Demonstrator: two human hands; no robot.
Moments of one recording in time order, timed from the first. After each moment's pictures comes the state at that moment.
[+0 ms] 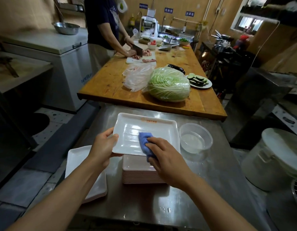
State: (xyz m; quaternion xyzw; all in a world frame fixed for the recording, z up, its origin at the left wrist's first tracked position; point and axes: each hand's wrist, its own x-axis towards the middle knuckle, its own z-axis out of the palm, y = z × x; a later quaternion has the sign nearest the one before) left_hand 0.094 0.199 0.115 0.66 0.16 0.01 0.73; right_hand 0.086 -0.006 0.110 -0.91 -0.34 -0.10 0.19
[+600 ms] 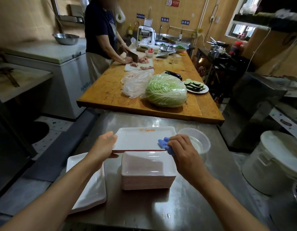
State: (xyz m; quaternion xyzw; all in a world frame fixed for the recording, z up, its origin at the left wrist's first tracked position) left_hand 0.102 0.205 0.125 0.77 0.17 -0.03 0.62; right_hand 0.094 -0.047 0.128 -0.89 -0.33 -0.27 0.17
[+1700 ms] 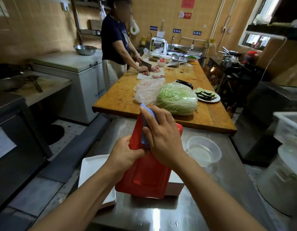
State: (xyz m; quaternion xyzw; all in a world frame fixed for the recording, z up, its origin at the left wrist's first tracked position) left_hand 0.054 0.176 0.169 0.70 0.00 0.05 0.71; right_hand 0.101 0.046 0.200 -0.89 -0.31 -0.27 0.18
